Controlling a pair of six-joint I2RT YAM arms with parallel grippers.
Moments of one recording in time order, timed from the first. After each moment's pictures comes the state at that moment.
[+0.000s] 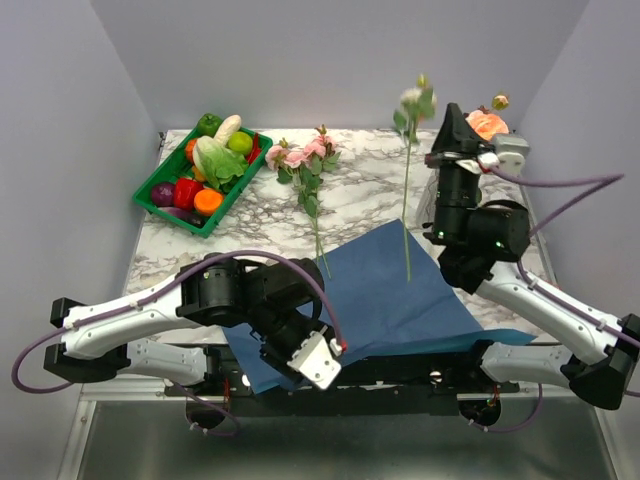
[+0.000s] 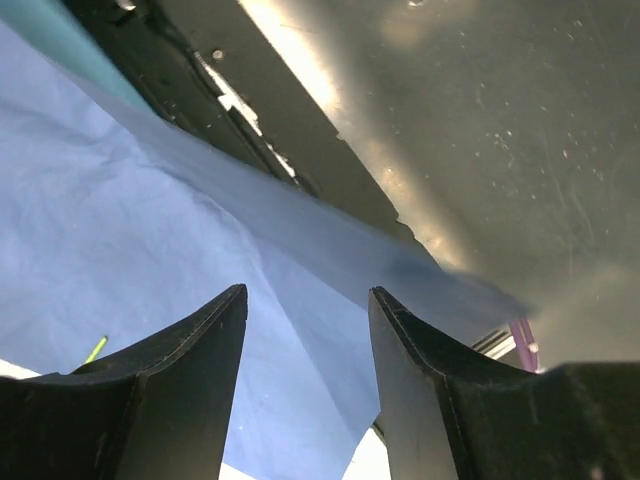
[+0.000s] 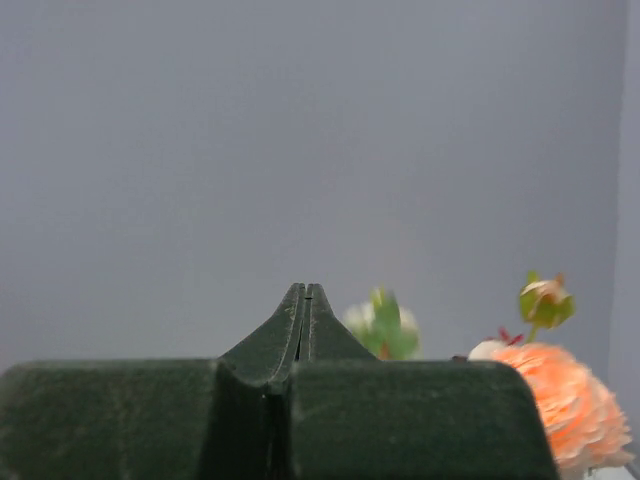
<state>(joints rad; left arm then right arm) -1.37 1.14 1.46 -1.33 0.53 0.71 0.87 1.18 1.14 0.91 0.74 -0.51</state>
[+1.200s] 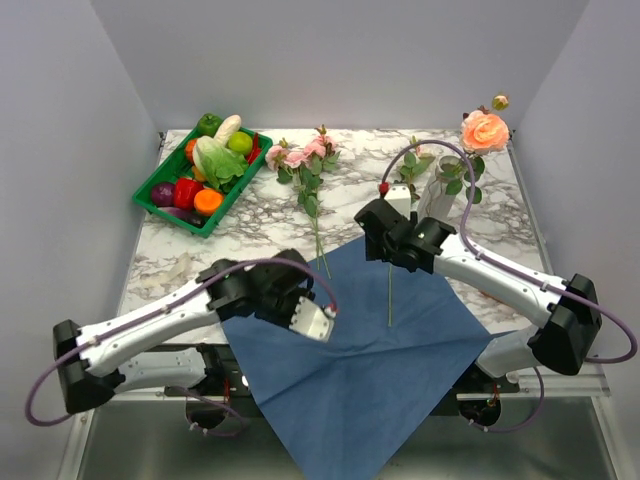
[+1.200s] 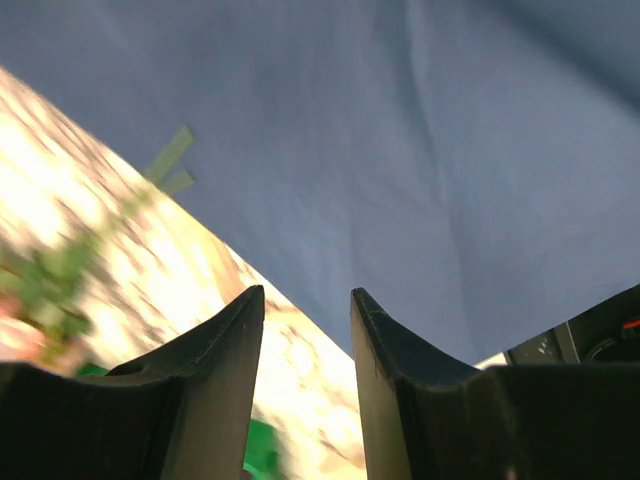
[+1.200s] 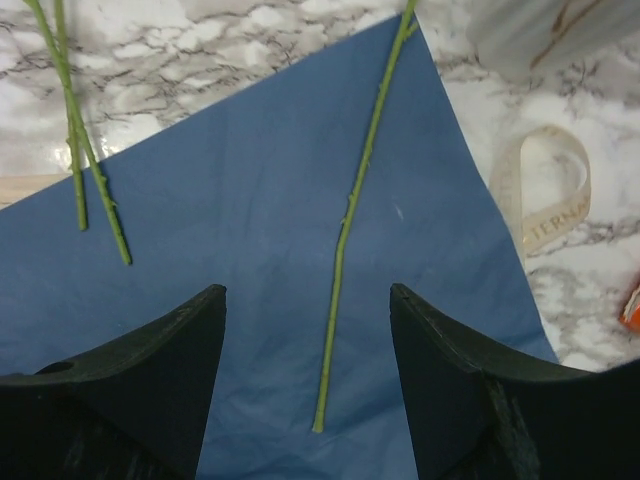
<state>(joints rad) -1.19 1.00 1.03 -1.09 0.07 0.91 0.86 1.41 1.20 -0.79 0.58 0.62</state>
